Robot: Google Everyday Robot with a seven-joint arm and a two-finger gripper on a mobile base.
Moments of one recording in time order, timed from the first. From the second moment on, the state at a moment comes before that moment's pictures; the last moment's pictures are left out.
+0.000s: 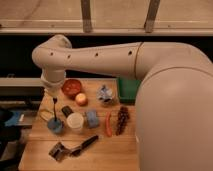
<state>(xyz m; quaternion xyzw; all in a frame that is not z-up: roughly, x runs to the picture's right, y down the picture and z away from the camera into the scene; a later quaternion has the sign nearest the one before) -0.224 0.023 0.662 -0.31 -0.08 0.22 0.92</state>
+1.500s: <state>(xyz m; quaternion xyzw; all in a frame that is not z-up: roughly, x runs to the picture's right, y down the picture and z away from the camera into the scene) -0.254 0.053 0.712 -0.37 -0.07 0.20 0.91</state>
